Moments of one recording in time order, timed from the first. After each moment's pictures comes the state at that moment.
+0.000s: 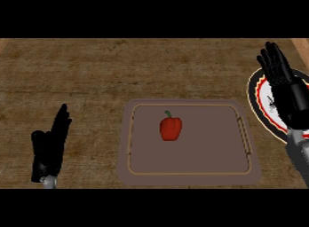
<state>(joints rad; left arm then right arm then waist) 0.04 0.27 -0.21 -1.56 0.06 0.39 0.20 -0.32 -0.47 0.15 -1.49 -0.29 -0.12 -0.18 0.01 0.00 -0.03</state>
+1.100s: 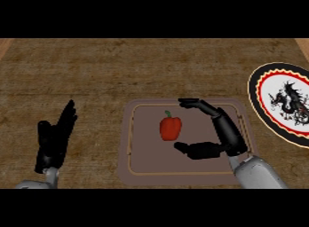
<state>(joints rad) -0.02 0.27 -0.19 -1.49 0.09 0.30 0.21 -0.28 -0.28 0.48 -1.43 -0.01 -0.22 -0.25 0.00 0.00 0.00</state>
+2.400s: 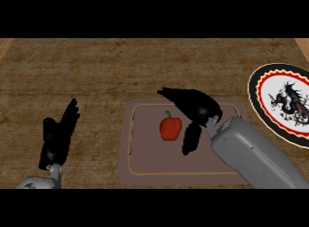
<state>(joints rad) -0.05 0.23 -0.15 -1.44 0.05 0.27 0.21 -0.67 -0.29 0.62 -1.35 0.33 0.35 0.47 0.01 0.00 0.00</state>
